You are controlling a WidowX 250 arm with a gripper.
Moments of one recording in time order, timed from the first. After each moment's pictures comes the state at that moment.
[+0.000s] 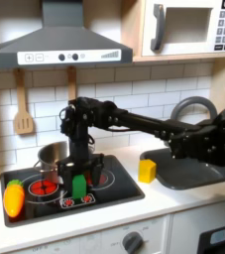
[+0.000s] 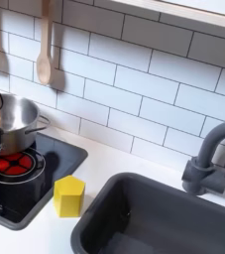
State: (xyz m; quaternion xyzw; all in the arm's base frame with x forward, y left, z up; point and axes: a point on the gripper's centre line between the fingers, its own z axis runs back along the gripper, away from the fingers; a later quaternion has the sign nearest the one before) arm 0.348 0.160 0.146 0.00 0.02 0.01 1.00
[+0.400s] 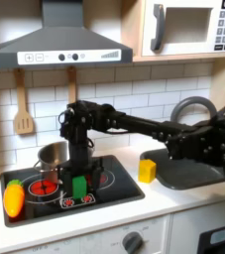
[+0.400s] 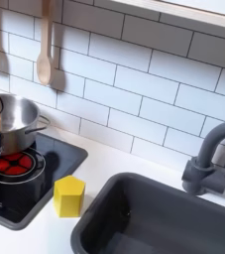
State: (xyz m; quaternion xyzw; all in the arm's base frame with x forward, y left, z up) arm 0.348 0.160 0.138 0.00 0.04 0.01 1.00
